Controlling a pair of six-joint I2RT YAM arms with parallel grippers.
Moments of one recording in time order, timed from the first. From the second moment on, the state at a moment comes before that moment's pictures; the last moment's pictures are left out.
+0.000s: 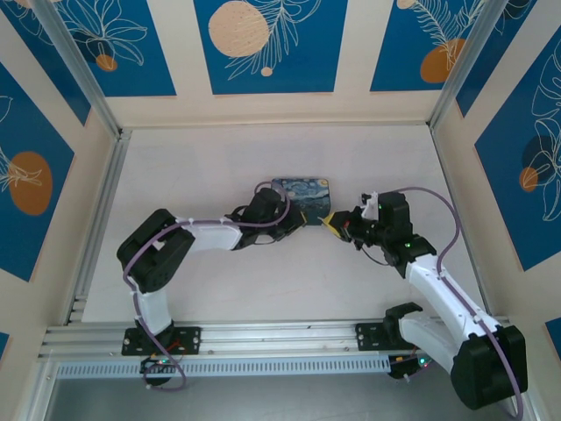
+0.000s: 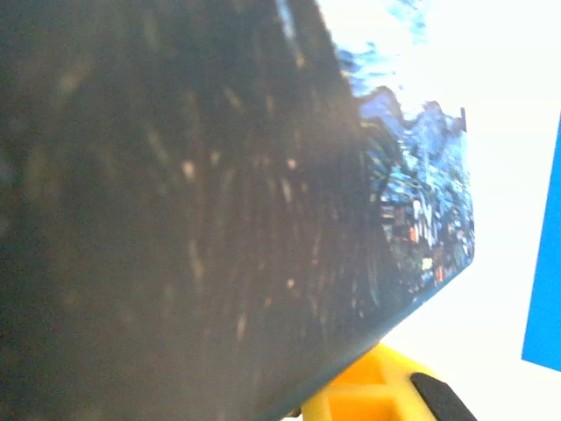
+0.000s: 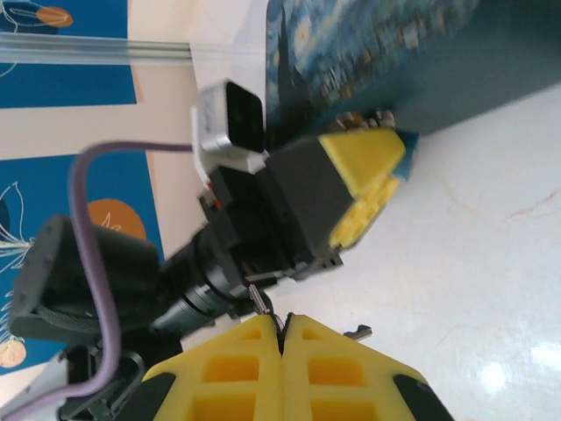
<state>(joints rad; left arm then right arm) -0.78 1.85 0.99 0.27 0.29 -1.22 0.26 0.92 0.55 -0.21 -0.64 1.13</state>
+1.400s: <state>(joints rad) -0.78 1.83 0.88 0.58 0.35 -1.50 0.06 1.05 0.34 0.12 -0.90 1.18</state>
